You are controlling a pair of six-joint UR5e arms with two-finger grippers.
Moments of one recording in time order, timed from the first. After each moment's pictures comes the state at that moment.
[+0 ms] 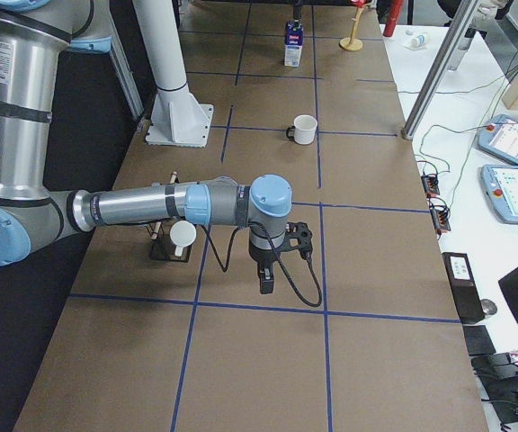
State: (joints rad) left arm -1.13 -1.62 -1.94 -1.71 -2.25 -0.56; right arm 1.52 -1.77 1.92 -1.72 2.27 -0.12
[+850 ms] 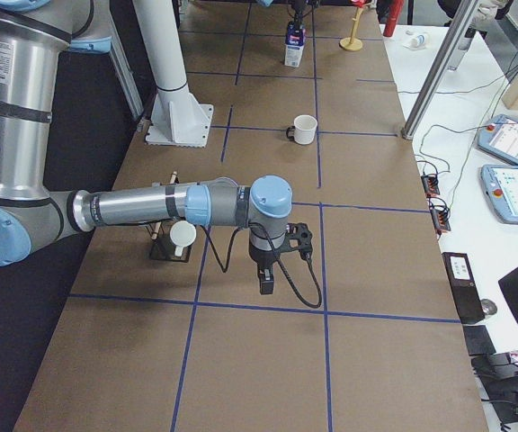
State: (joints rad) left arm -1.07 -1.66 -1.87 -1.73 -2.22 -0.57; right arm 1.52 -1.77 1.92 -1.72 2.27 -0.12
